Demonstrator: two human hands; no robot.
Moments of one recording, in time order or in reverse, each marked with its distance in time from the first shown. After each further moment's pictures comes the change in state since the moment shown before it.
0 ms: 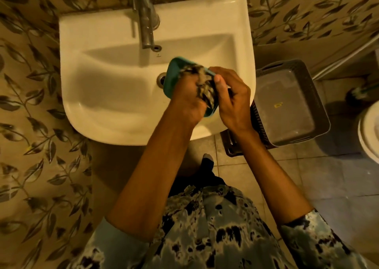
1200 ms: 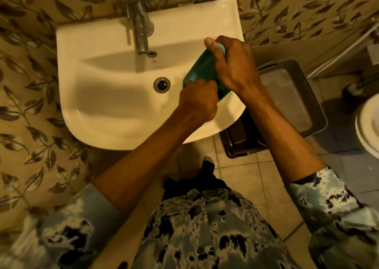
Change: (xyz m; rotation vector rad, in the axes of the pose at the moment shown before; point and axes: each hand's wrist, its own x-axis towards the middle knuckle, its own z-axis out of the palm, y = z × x) left_hand 0.032 -0.010 -0.012 2.359 -0.005 0.751; right_hand 0.074 -0.024 -0.014 -0.438 -0.172 0.069
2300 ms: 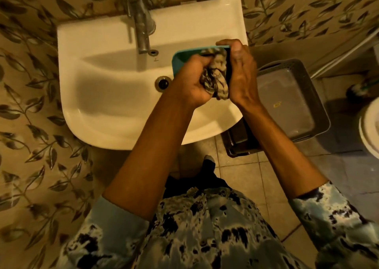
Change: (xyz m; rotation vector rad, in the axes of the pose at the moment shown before) left_hand 0.011 0.011 -0.048 -2.148 -0.232 -0.479; right_hand -0.021 0.008 0.008 0.340 0.163 0.044
